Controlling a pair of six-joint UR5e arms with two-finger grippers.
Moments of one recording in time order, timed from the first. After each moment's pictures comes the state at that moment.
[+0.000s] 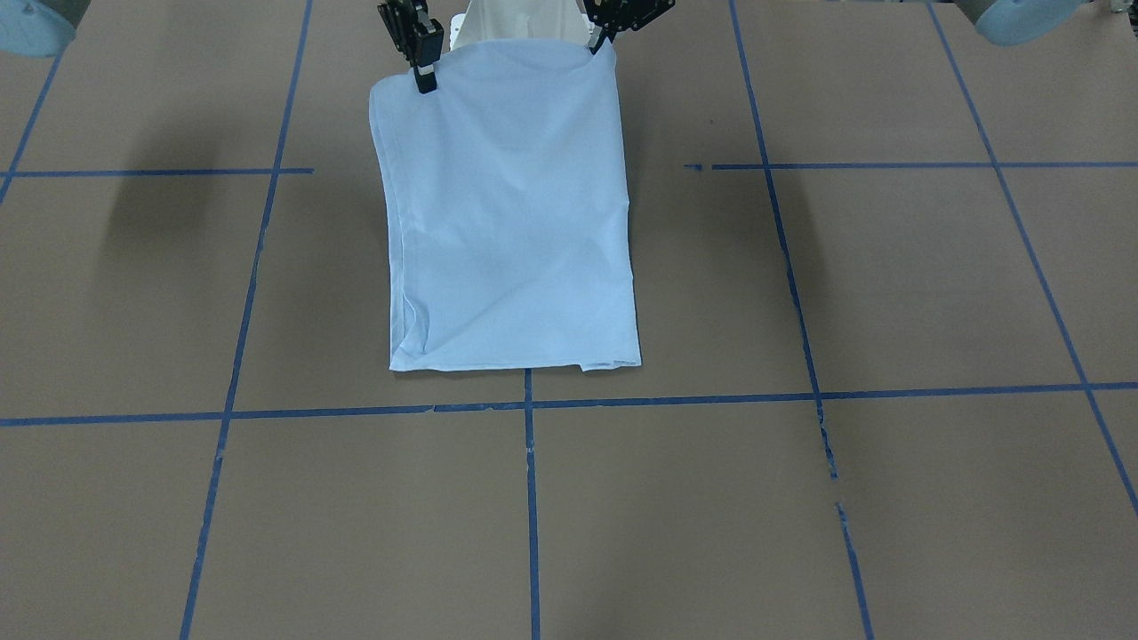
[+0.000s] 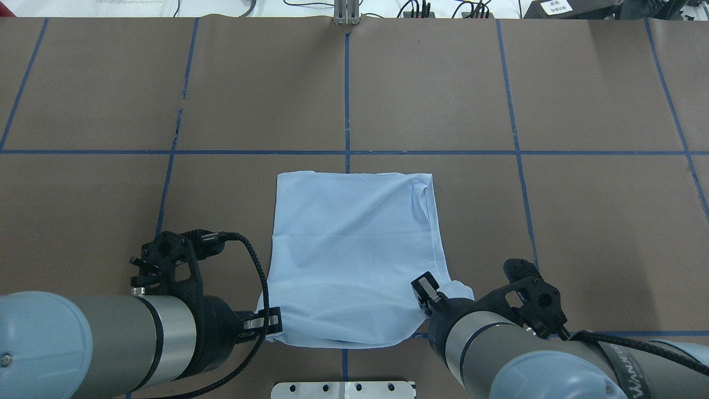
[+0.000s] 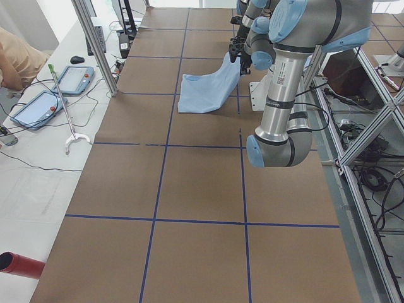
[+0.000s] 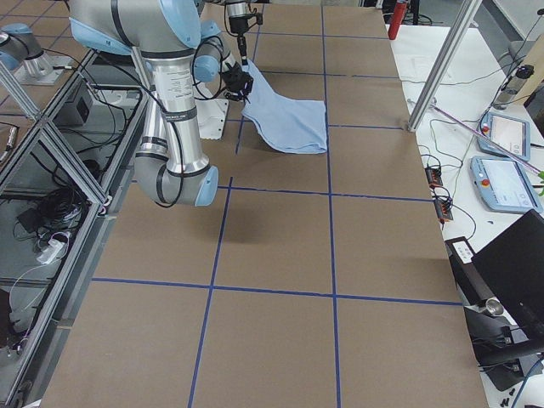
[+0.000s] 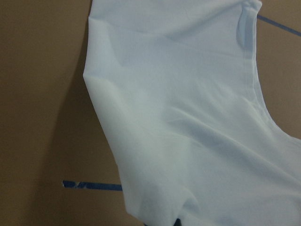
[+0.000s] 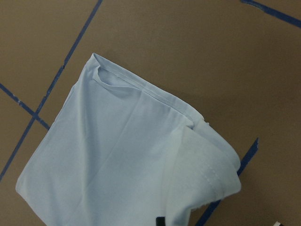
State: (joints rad) left arm -0.19 -1.98 -2.43 -1.42 -1.62 -1.63; right arm 0.06 -1.14 2.43 -1.99 1.29 2.51
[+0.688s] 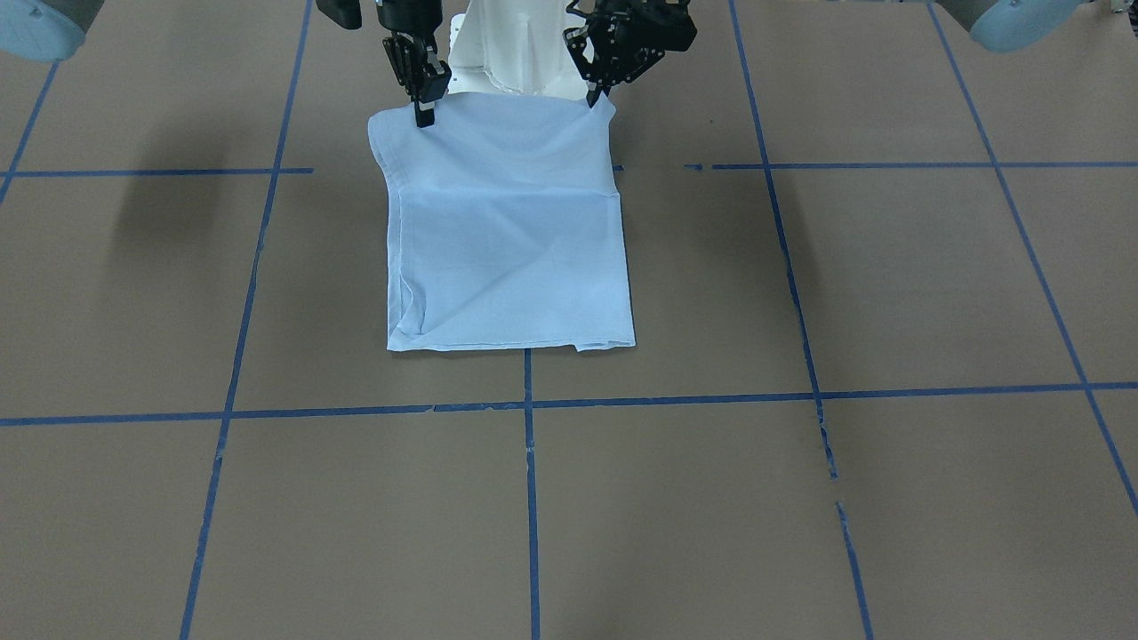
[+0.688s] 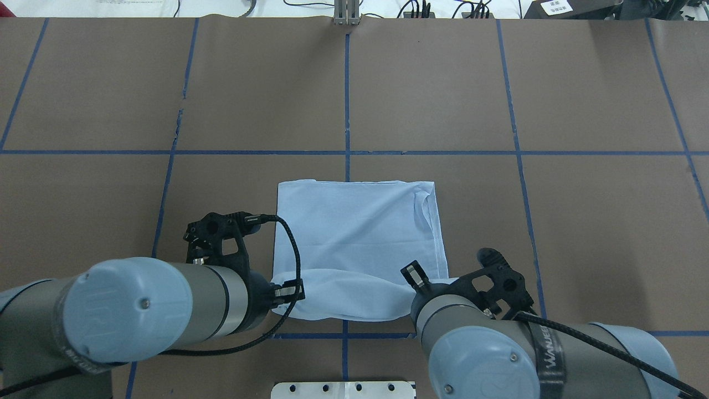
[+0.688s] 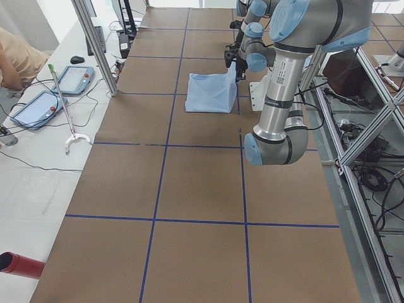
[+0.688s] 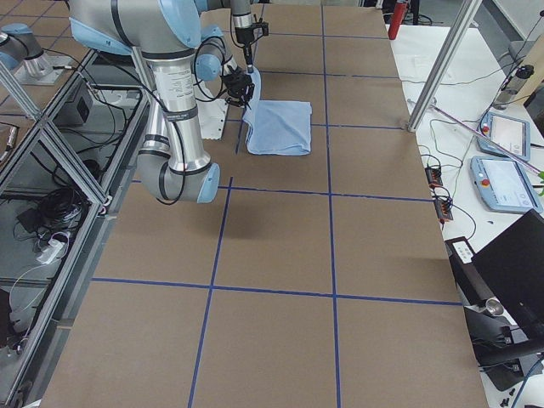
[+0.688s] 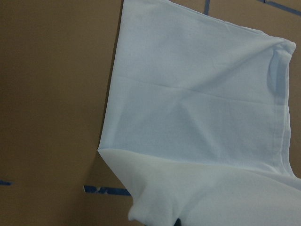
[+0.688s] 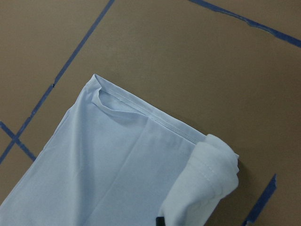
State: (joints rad) left arm -0.26 -2.05 -2.22 -1.47 -1.62 -1.57; right arm 0.12 -1.09 2.25 -1.99 1.28 2.47
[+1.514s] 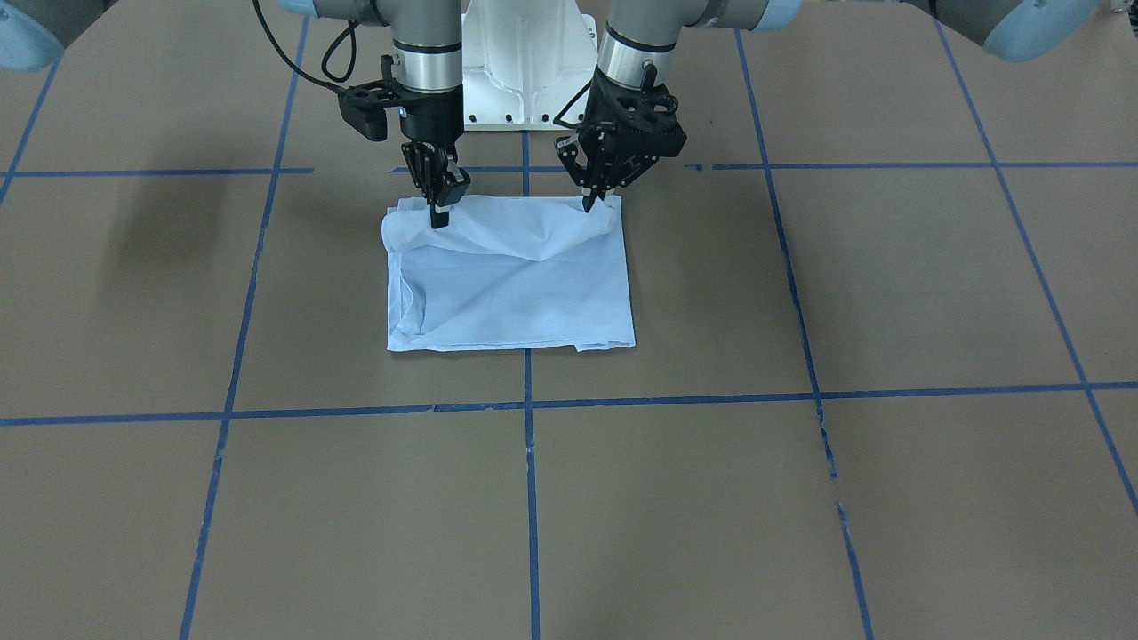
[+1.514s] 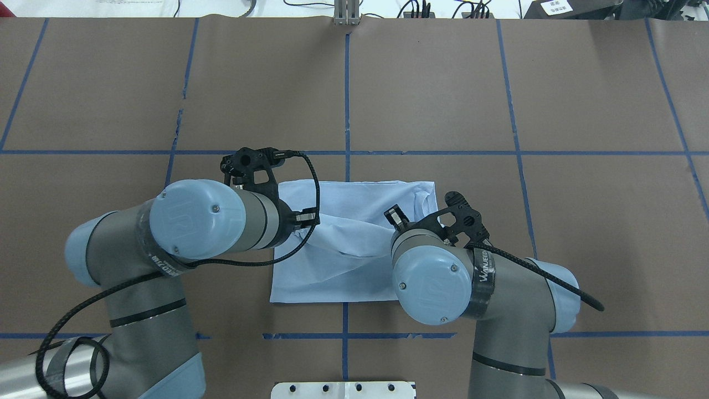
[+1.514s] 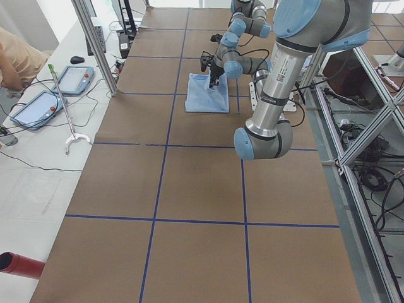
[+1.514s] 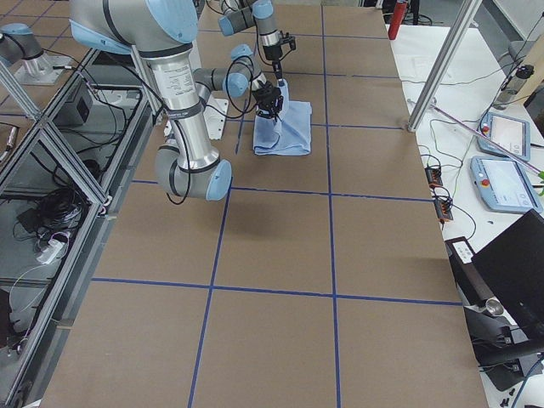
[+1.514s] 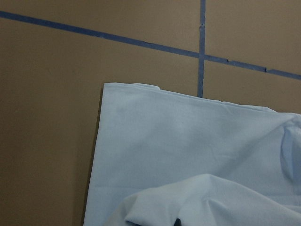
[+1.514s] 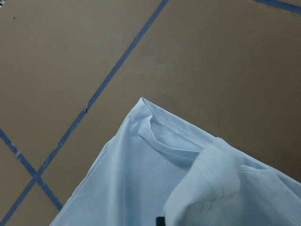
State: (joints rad) left arm -0.42 -2.13 -1.93 -1.67 -1.62 -1.45; right arm 0.28 -1.05 1.96 -1.72 1.28 2.35
